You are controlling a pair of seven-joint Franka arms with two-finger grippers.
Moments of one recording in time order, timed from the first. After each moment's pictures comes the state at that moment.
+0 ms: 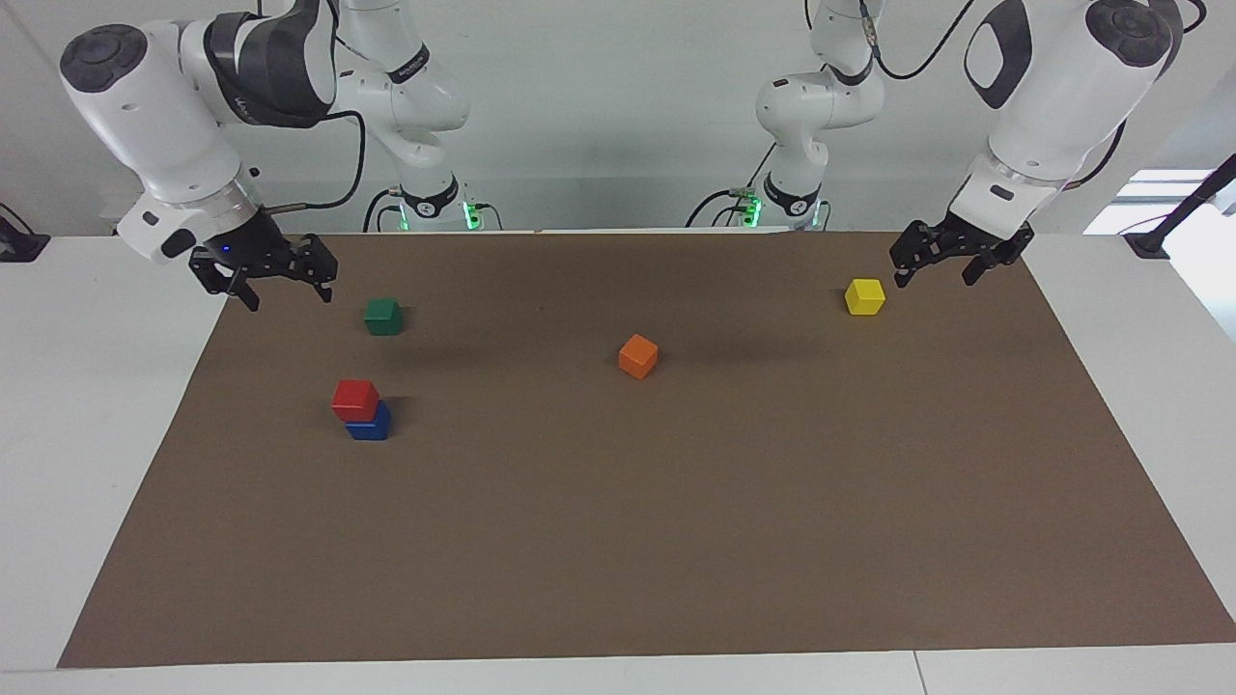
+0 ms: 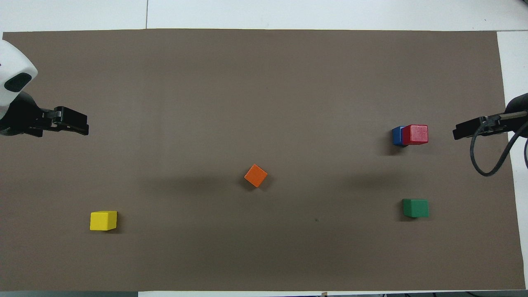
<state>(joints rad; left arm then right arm) 0.08 0.03 -0.18 -1.60 0.00 1.58 -0.05 -0.12 -0.01 0.04 -1.75 0.01 1.70 -0.18</state>
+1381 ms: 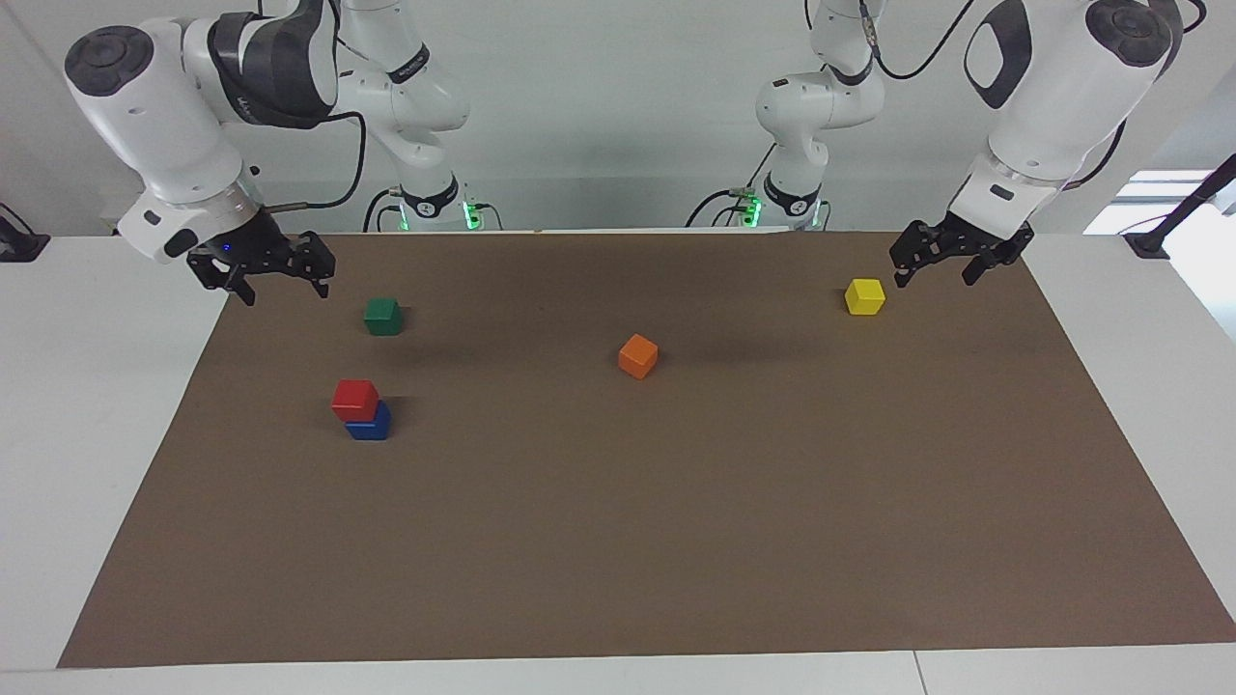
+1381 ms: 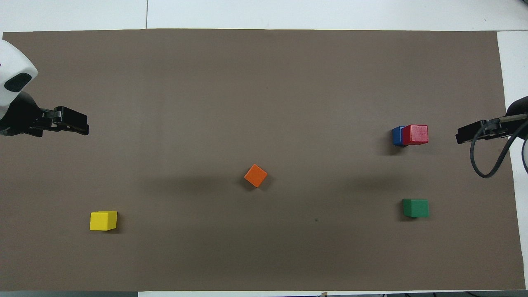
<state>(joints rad) 0.08 0.03 -0.18 -1.60 0.00 1.58 -0.05 -0.12 -0.01 0.05 -1.75 -0.02 1.66 -0.16</state>
